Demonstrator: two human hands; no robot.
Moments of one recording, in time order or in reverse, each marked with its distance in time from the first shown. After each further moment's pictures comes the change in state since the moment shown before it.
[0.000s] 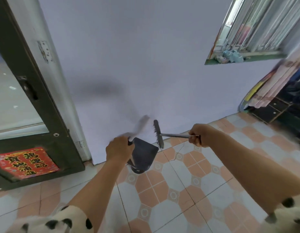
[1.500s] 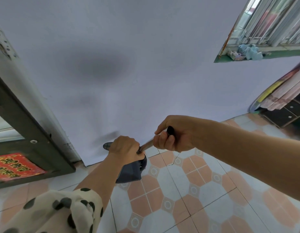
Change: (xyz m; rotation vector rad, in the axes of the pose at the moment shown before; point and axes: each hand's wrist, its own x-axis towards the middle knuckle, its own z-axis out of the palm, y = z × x) left_hand 0.137 0.080 0.059 0.555 -0.164 0.535; right_hand -0.008 -0.127 0.000 0.102 -0.653 0.140
